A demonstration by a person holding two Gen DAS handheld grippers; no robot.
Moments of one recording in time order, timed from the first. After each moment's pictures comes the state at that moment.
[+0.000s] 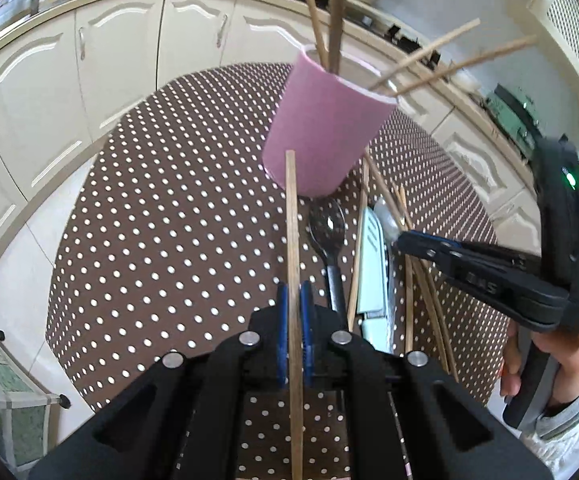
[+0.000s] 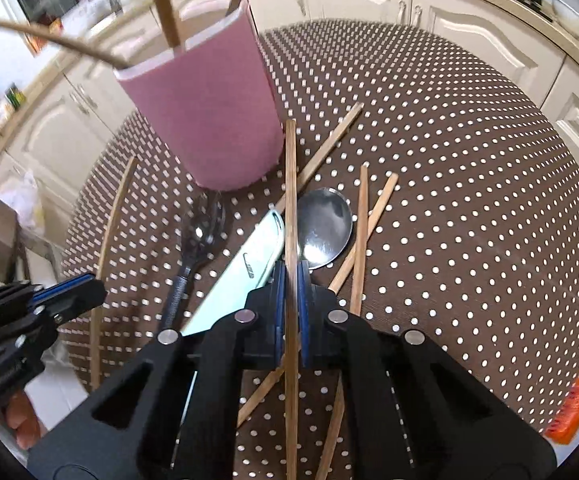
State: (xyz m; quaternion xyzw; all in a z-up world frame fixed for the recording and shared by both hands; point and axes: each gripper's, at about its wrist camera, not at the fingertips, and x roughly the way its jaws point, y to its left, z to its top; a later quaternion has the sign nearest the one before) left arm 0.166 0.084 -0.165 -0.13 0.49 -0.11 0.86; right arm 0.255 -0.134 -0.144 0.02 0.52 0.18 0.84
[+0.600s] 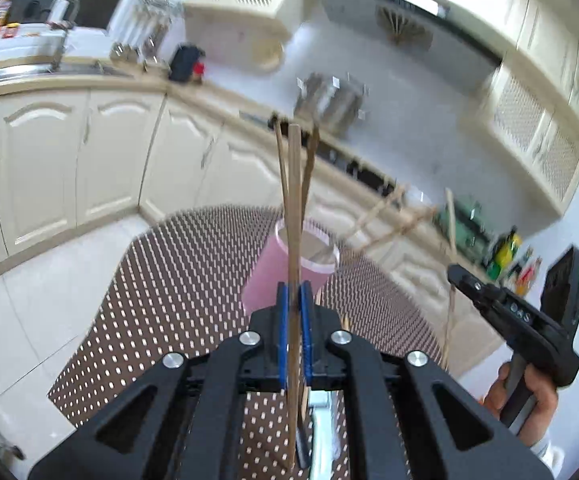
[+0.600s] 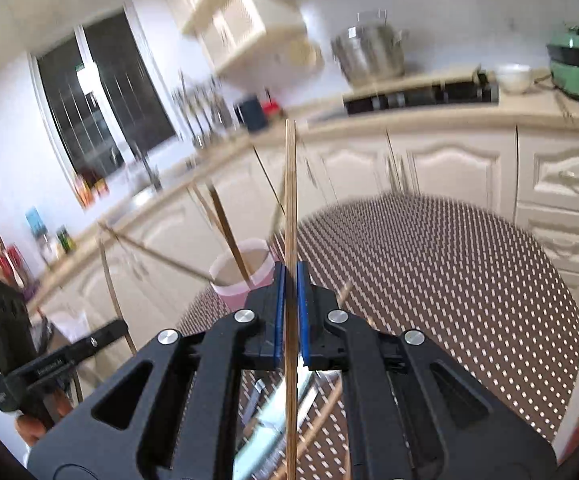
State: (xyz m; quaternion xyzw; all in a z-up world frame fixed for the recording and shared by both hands) left arm 0.112 0.138 -0.080 -0.21 0.25 -0.13 0.94; right arm 0.182 -0.213 -0.036 0.17 0.21 0.19 0.94
